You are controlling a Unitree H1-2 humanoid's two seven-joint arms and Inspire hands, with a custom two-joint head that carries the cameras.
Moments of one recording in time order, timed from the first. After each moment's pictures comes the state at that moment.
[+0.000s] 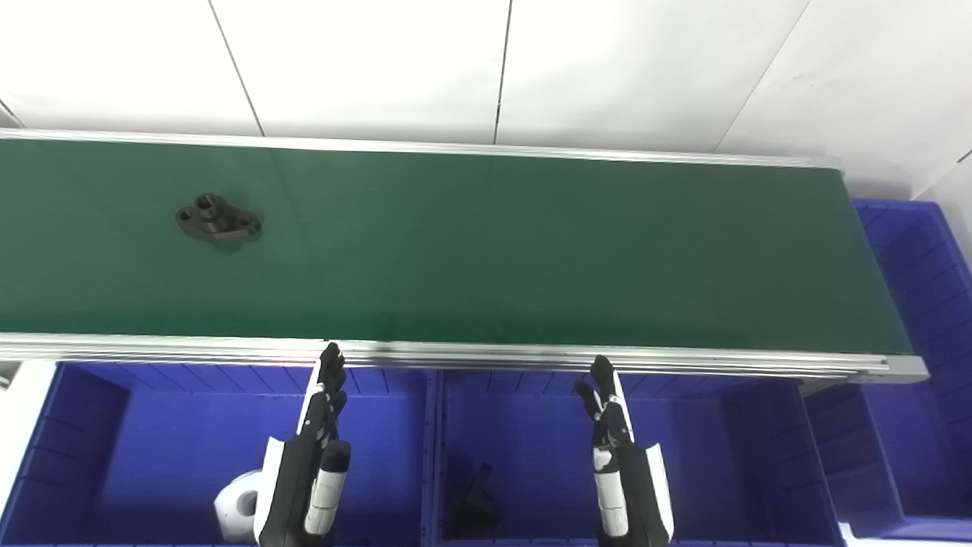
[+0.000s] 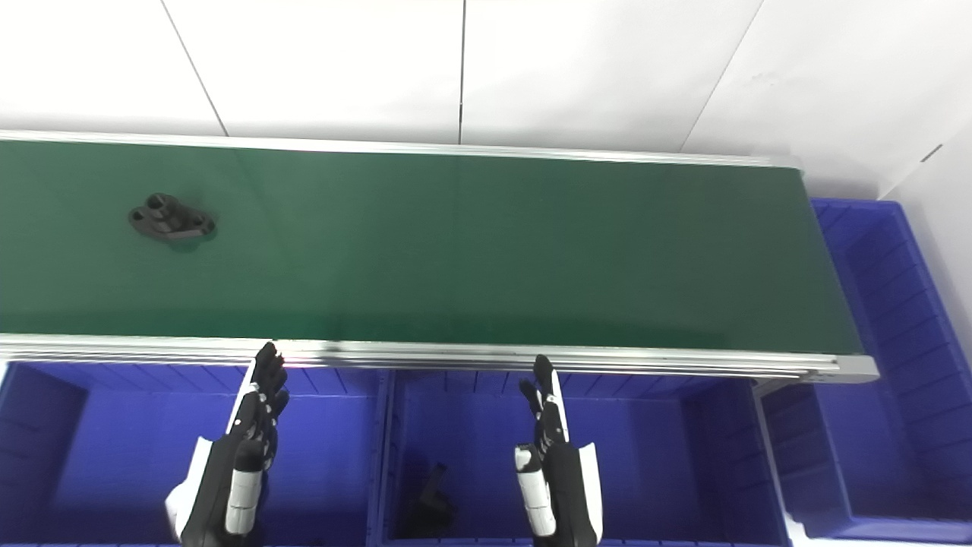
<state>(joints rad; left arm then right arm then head) 0.75 -0.05 -0.29 -0.42 0.16 -0.11 0.03 0.69 0.06 0.34 -0.19 -0.16 -0.32 -0.15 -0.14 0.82</state>
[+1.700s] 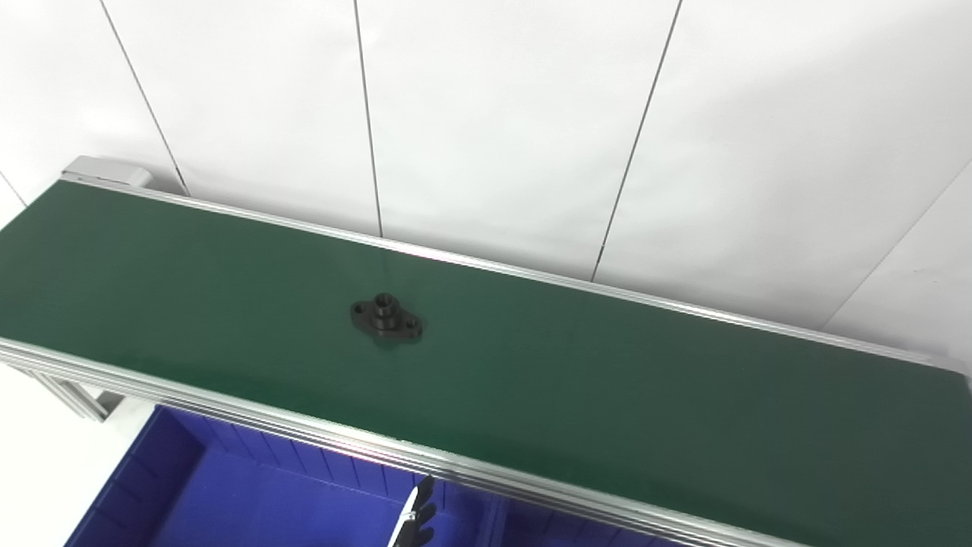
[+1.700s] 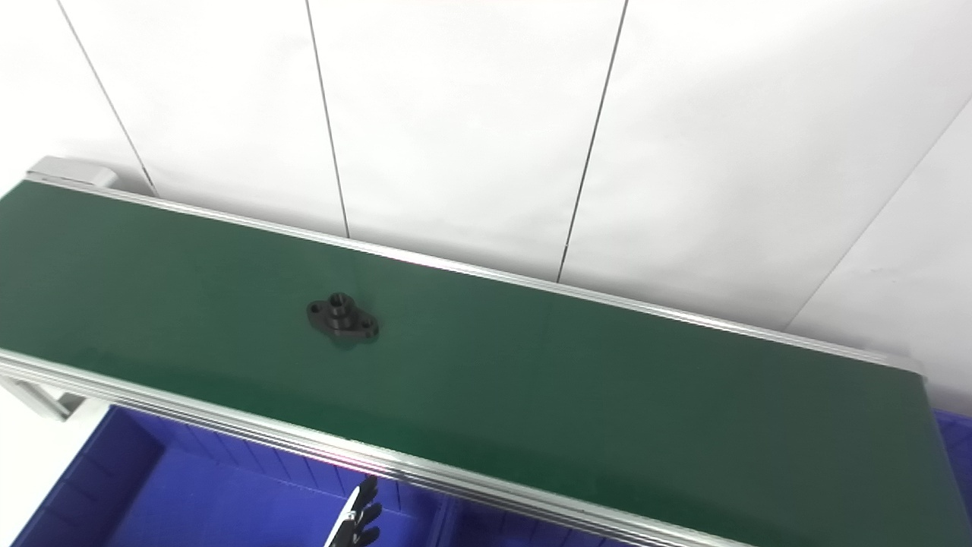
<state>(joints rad) 0.65 -0.07 -0.30 -0.05 0.29 -0.36 0.14 0.59 0.01 0.22 0.06 -0.05 -0.41 -0.06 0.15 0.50</state>
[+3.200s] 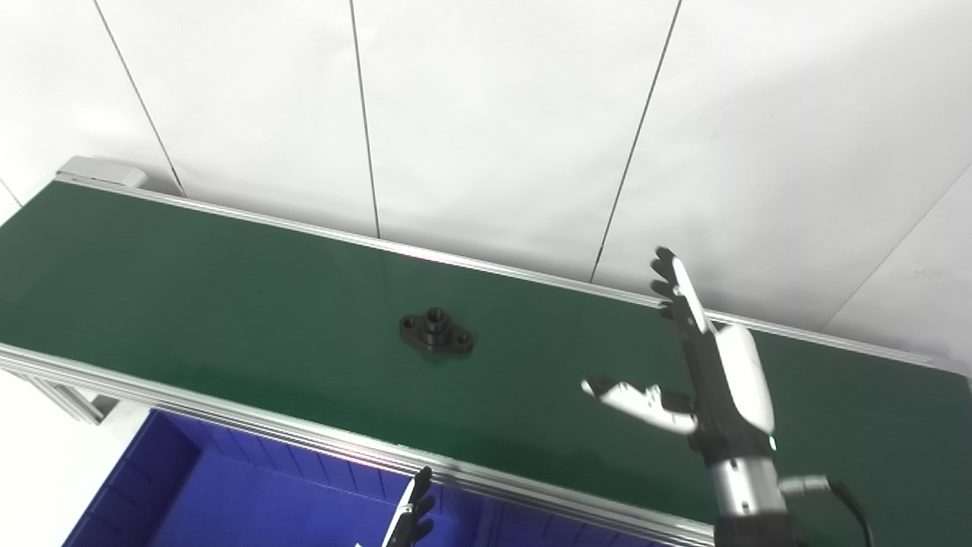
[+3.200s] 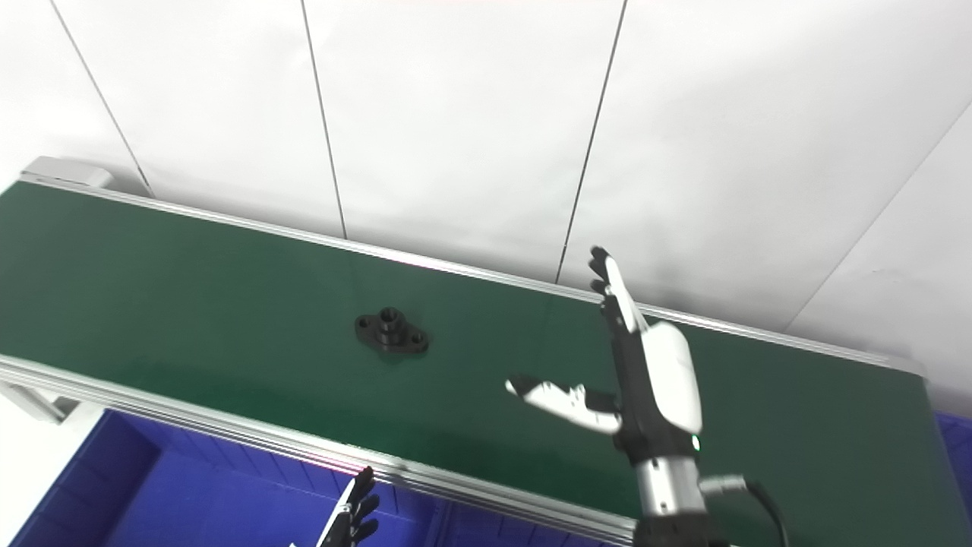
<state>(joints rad) 0.67 -0.06 -0.32 -0.12 0.25 -0.33 0.14 -0.10 -0.04 0.25 -0.32 -0.76 0.10 0.12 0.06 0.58</state>
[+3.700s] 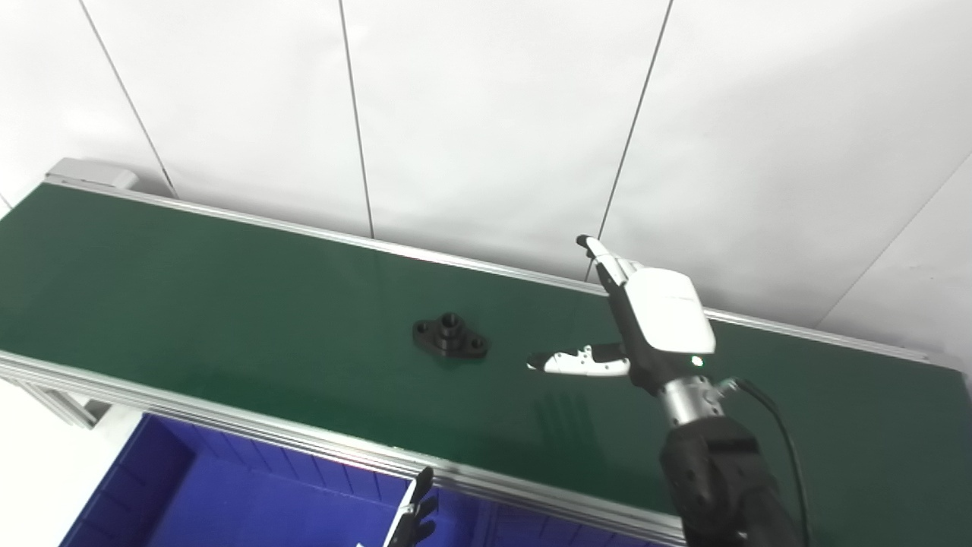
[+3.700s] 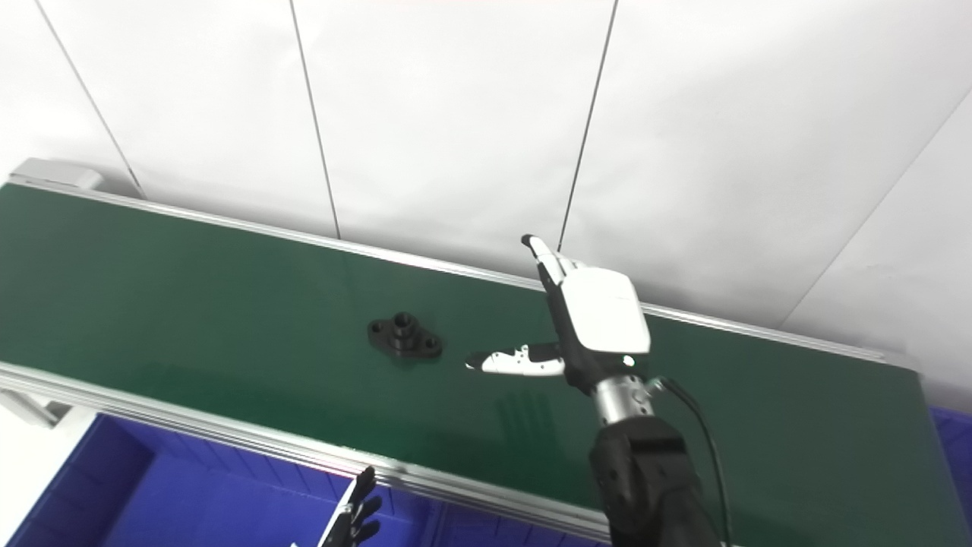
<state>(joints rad) 0.67 -0.05 -0.33 -0.13 0.25 -0.31 0.14 -0.33 -0.09 0.37 -0.03 -1.07 0.12 0.12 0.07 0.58</state>
